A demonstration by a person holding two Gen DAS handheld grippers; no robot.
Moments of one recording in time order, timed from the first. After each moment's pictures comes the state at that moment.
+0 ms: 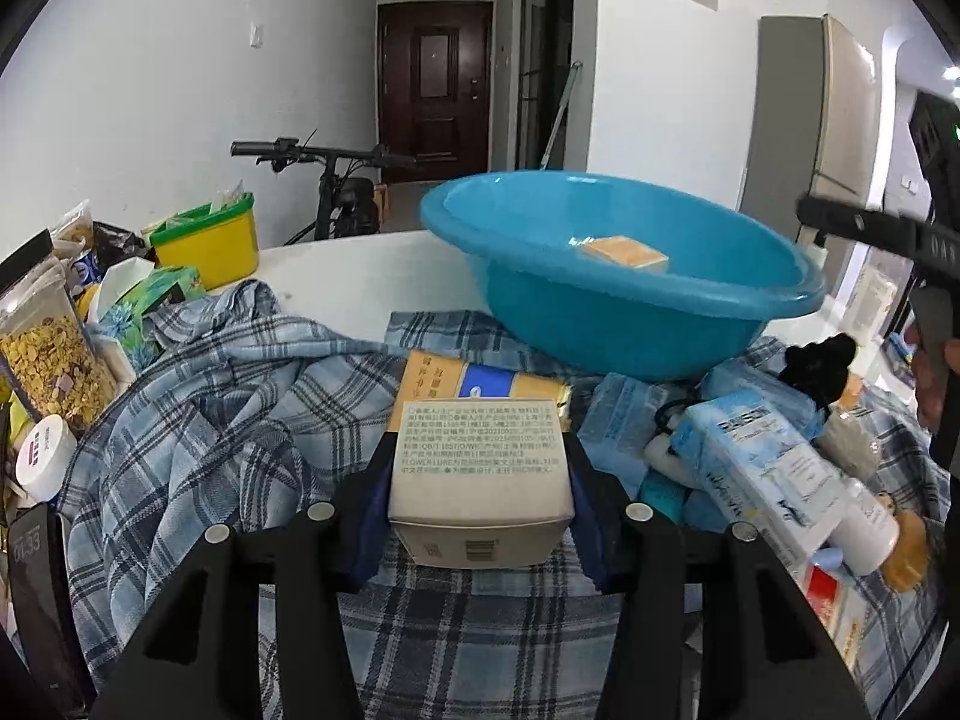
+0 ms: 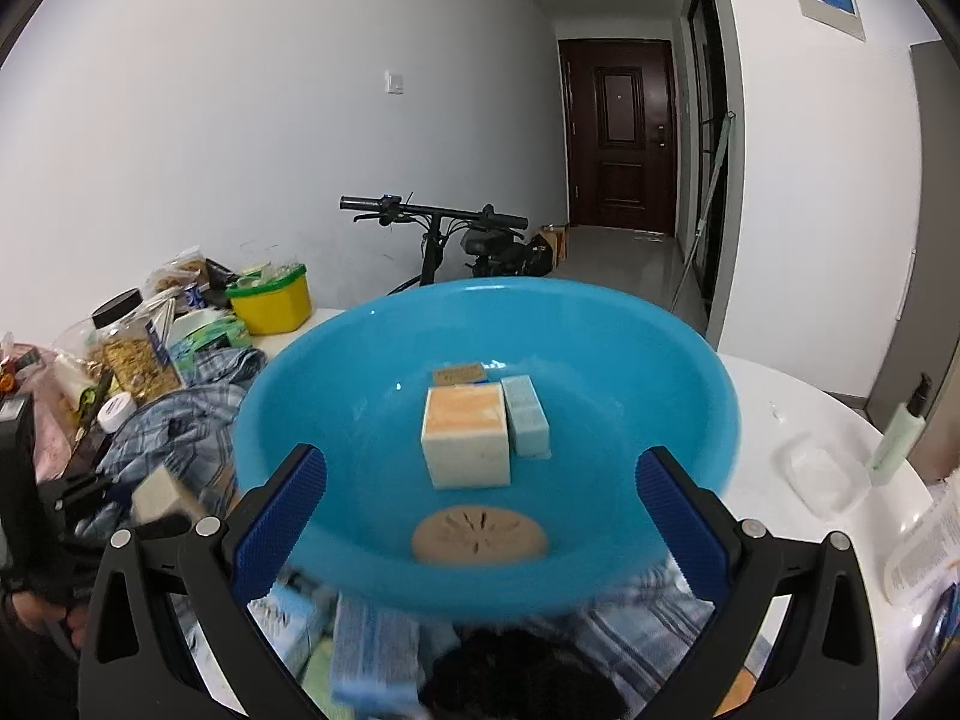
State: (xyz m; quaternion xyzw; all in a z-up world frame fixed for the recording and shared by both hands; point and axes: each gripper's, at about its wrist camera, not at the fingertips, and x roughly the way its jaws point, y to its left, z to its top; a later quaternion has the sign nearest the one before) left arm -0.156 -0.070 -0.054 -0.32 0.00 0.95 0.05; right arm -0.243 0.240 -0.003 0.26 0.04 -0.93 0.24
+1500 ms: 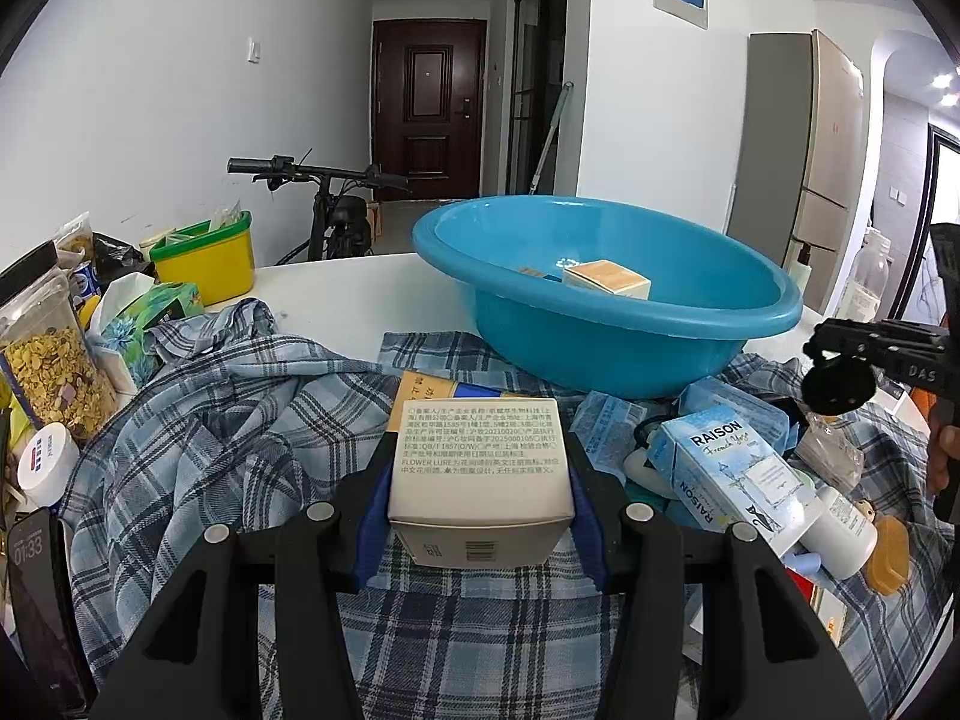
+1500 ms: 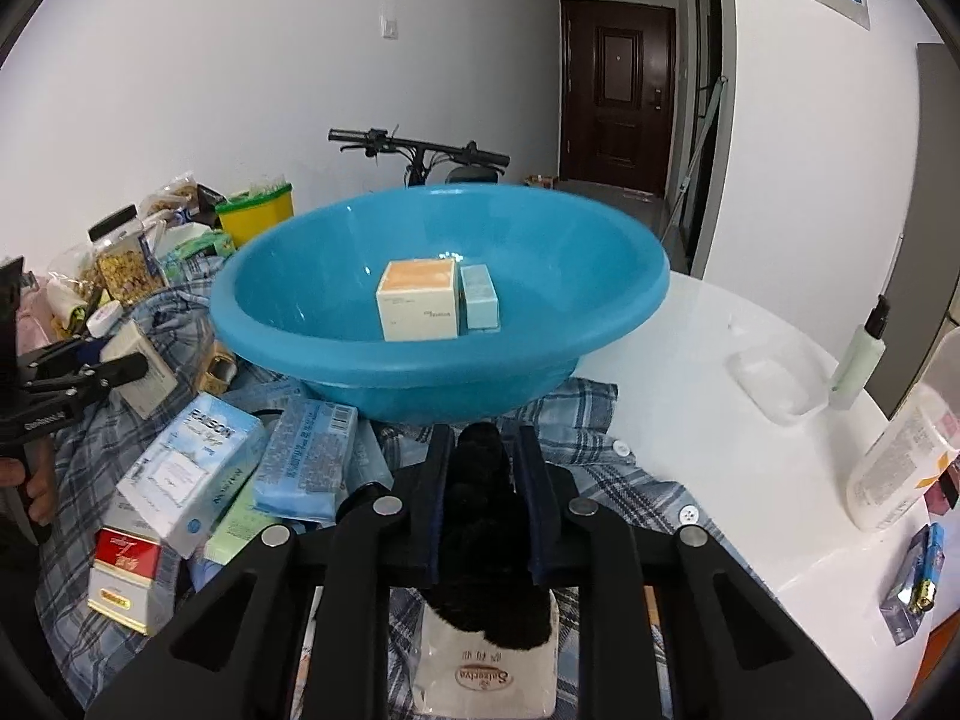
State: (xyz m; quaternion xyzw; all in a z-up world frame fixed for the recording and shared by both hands) left arm -0.147 -0.067 -0.044 -0.30 -0.01 0.95 0.06; right arm -0.214 0.283 -0.035 0.31 0.07 -0.92 0.24
